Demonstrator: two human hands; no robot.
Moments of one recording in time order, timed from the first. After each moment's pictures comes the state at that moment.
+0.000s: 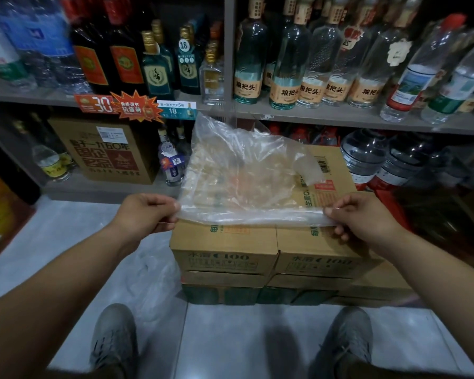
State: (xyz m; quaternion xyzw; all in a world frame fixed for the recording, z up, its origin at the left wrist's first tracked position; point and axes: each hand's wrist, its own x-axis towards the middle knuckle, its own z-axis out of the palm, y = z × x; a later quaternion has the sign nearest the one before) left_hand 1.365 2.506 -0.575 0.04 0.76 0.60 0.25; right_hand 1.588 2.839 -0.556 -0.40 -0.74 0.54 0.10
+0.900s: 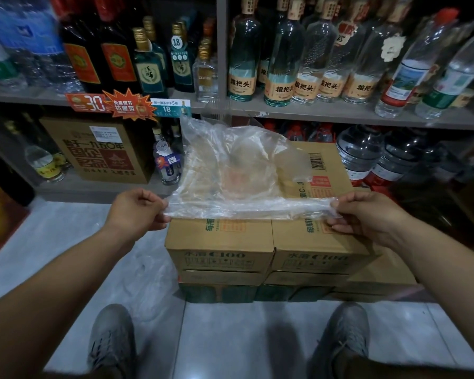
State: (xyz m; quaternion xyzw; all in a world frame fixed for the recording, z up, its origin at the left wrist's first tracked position) left_hand 1.360 2.508 -0.582 0.02 0.80 0.57 0.18; right_hand 1.590 2.854 -0.548 -0.45 -0.61 0.65 0.06
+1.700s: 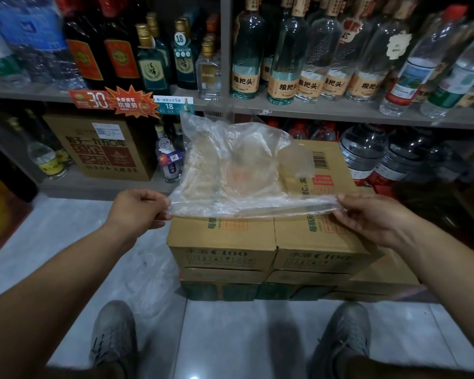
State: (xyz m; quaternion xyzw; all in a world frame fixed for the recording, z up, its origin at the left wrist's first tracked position) left_hand 1.365 2.506 -0.576 0.03 0.81 0.55 0.18; right_hand 1.590 2.849 -0.540 -0.44 -0.47 0.75 0.09
